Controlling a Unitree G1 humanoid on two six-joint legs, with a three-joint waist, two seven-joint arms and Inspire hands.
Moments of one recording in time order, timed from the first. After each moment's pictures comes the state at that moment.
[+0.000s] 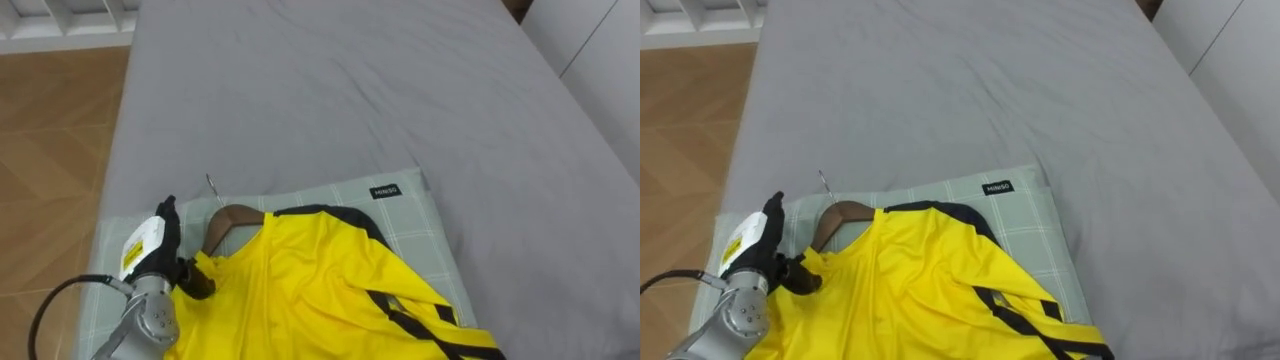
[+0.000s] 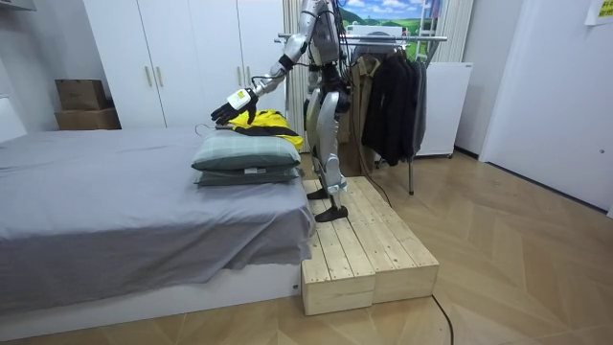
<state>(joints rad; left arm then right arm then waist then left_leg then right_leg) -0.58 0.29 -0.17 1.14 0.34 -0.05 0.35 -0.17 -0.27 0.23 1.36 0.17 0.02 0.04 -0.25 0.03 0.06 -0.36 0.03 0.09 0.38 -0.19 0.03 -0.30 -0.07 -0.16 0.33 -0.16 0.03</state>
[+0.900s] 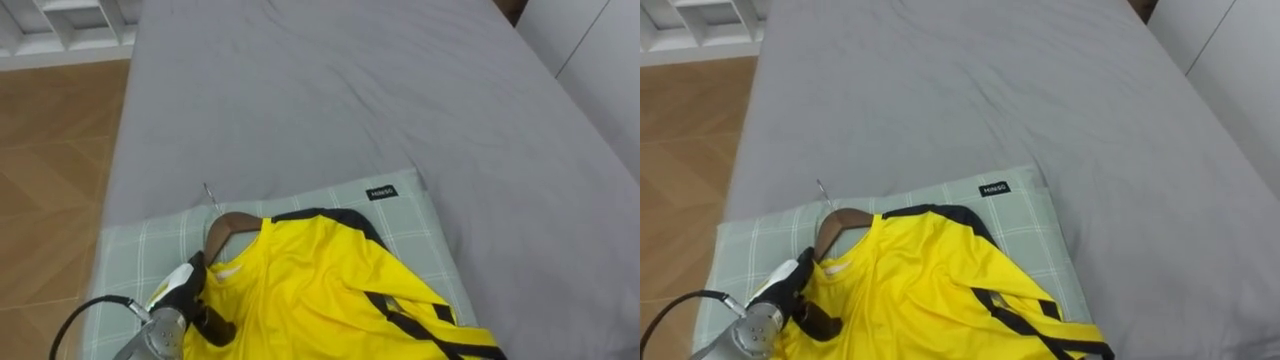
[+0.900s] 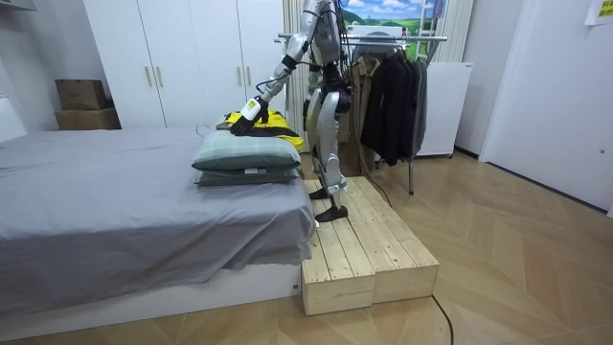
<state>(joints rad) -0.58 0.27 -0.28 1.25 0.34 0.01 0.08 -0.19 -0.29 0.25 1.35 0.15 0.04 0.07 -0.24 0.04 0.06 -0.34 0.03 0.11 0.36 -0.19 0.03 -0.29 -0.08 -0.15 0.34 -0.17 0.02</state>
